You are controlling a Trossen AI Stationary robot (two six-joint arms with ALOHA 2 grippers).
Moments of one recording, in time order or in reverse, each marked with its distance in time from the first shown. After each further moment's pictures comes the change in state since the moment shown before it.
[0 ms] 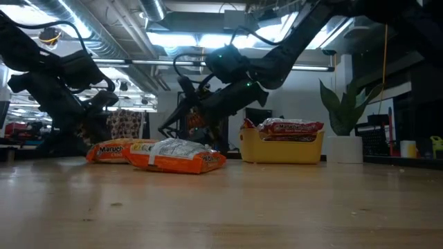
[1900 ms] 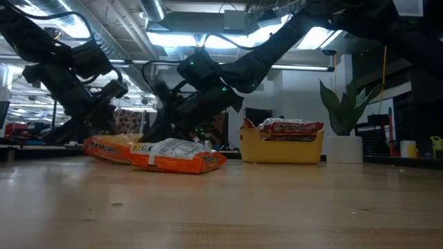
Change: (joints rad) left arm -0.002 -0.001 0.137 -0.043 0.049 -0.071; right arm 0.026 0.194 0.313 -0.195 -0.174 -0.116
